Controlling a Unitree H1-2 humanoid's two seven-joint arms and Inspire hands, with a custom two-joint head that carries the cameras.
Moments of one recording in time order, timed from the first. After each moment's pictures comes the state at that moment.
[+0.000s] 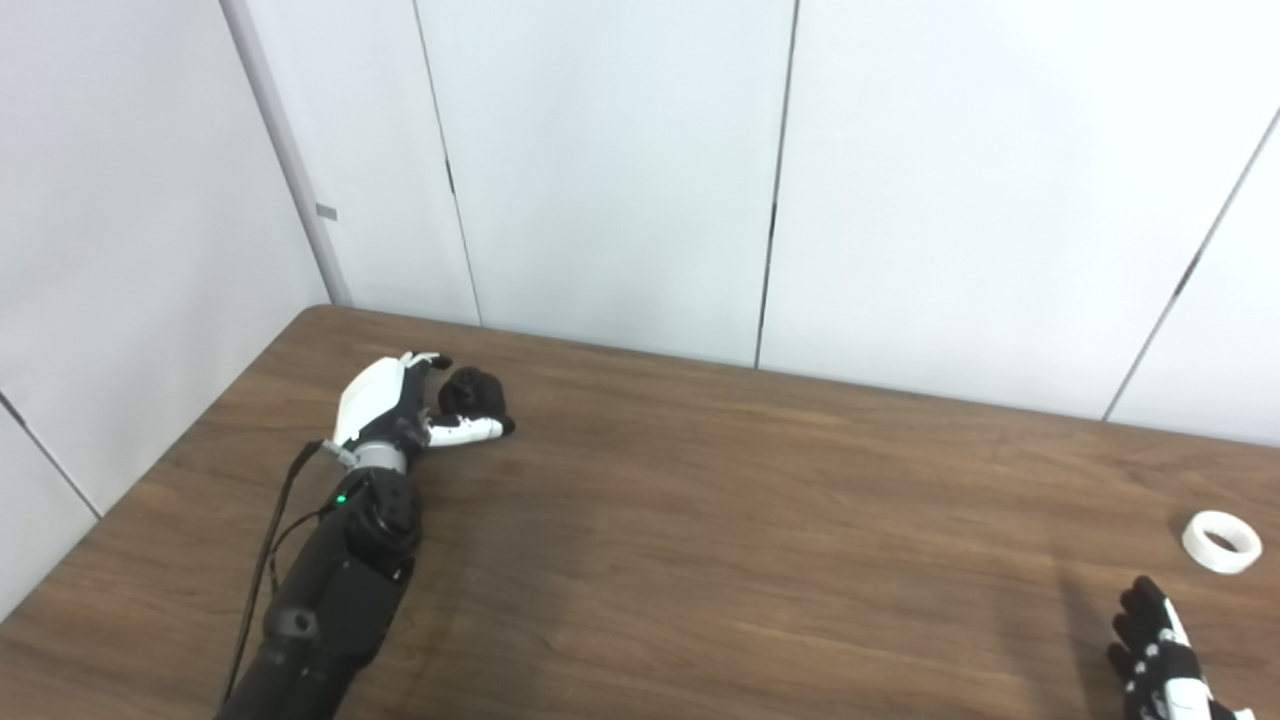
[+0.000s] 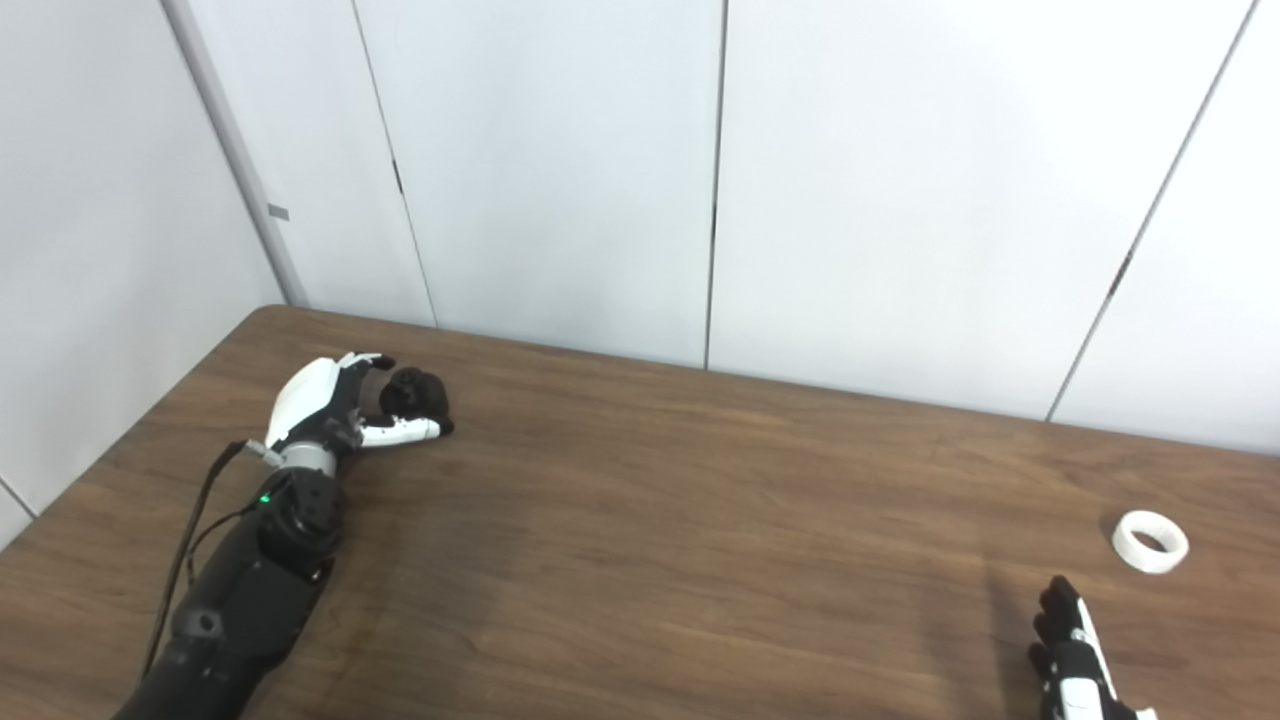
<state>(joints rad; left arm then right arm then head) -0.44 0.42 0.04 0.40 0.54 0.38 0.13 0.14 -0.12 -0.07 -0.27 0.05 0.08 0.09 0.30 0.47</state>
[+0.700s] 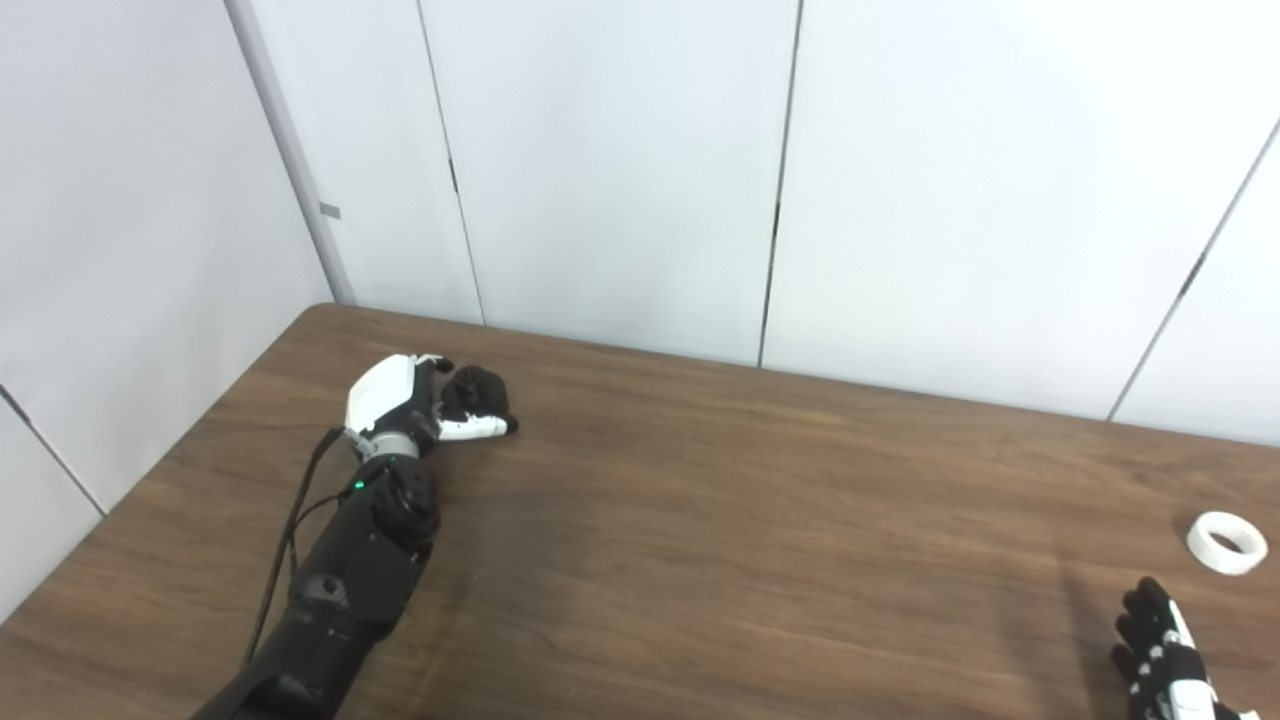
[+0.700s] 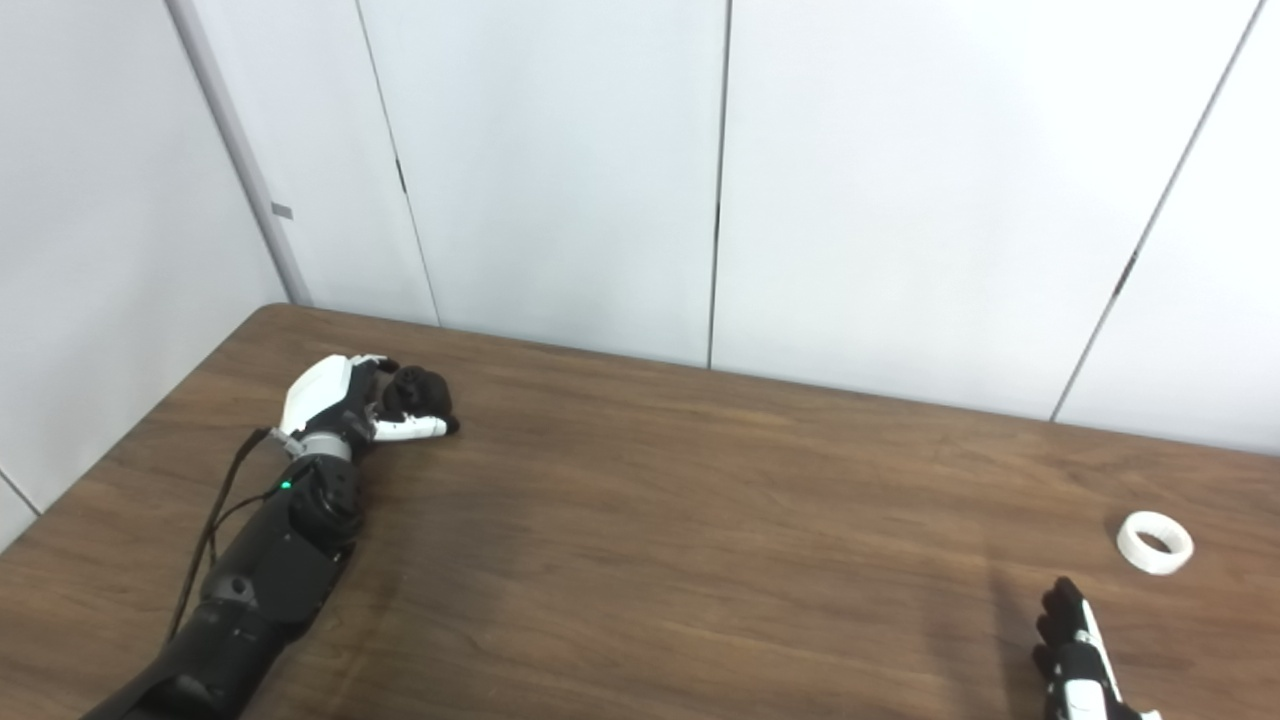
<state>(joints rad) -0.50 0.43 -0.02 0.55 0.54 0.38 0.19 0.15 -0.12 -0.07 -0.27 0.05 0.09 0.09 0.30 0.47</state>
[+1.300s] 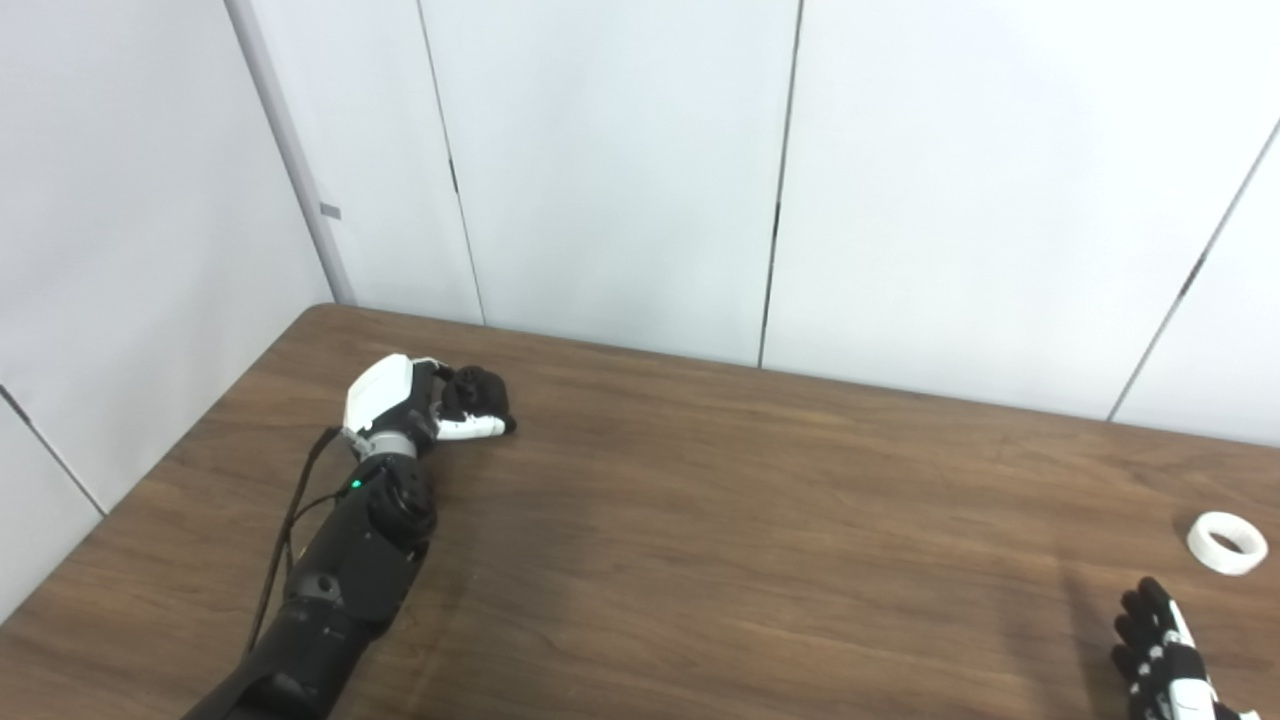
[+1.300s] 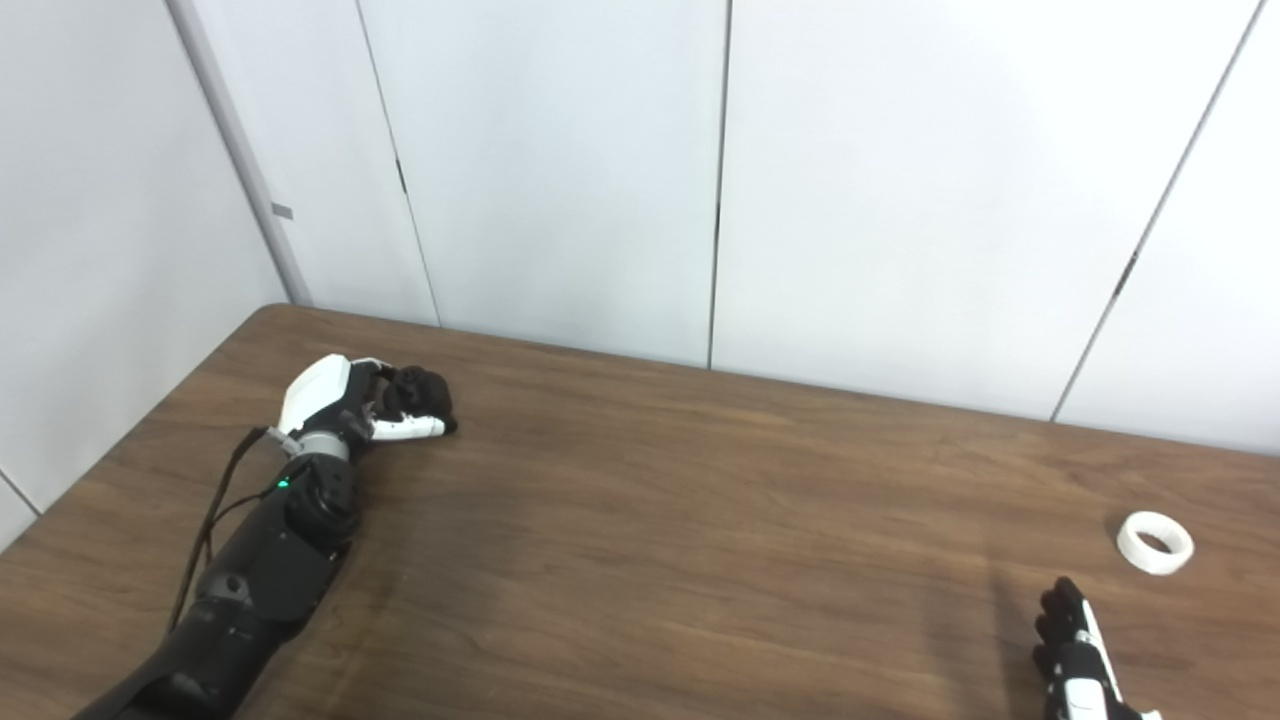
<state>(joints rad) -0.50 0.44 -0.04 0.55 0.51 0.37 0.19 0.15 -0.12 -0.07 -0.27 0.05 0.09 0.09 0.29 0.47</state>
